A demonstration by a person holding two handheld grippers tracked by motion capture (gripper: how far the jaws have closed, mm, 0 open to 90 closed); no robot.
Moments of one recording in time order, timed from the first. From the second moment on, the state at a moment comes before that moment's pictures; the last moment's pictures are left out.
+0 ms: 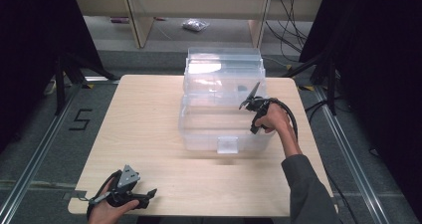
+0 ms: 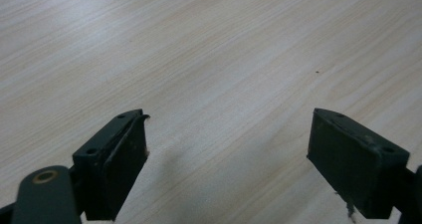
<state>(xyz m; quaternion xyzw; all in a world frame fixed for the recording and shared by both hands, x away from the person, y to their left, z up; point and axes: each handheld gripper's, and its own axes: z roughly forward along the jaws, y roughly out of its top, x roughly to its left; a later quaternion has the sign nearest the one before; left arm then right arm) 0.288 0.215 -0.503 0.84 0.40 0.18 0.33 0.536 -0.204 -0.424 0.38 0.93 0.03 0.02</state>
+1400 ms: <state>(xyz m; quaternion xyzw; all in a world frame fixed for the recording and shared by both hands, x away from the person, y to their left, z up) 0.289 0.215 -0.503 0.84 0.40 0.18 0.33 0.519 -0.202 -0.378 0.41 0.90 0.13 0.06</state>
